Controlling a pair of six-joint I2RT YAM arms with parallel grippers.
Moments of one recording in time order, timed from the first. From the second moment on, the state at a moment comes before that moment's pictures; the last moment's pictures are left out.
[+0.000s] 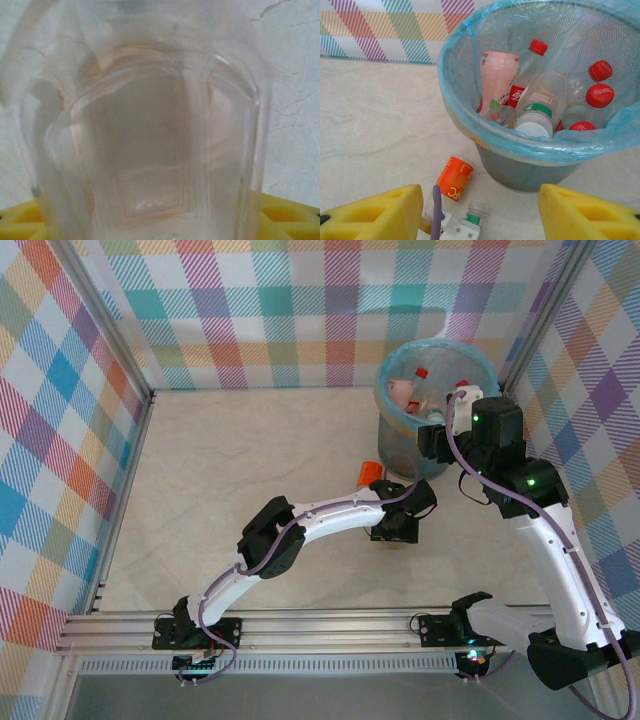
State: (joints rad) left arm -1.11 2.39 2.05 -0.95 -0.02 -0.96; right arm 0.35 1.07 1.42 -0.87 0.08 0.12
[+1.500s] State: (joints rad) left arm -1.14 1.30 1.14 -0.36 -0.19 -0.34; right arm 0.35 1.21 1.58 -0.78 -0.52 0.32
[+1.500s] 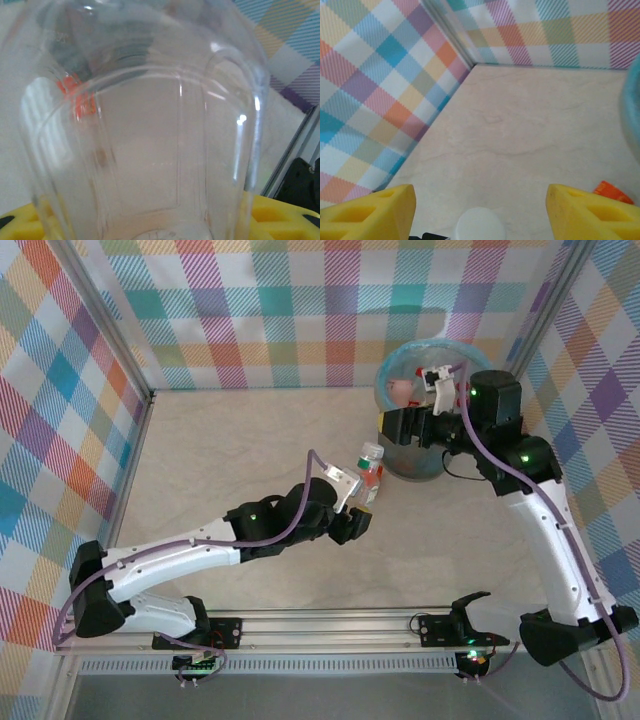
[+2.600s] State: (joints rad) left arm -1.00 1.38 1.33 -0.31 -0.07 -0.21; right arm 0.35 1.41 1.80 -0.90 -0.73 0.26
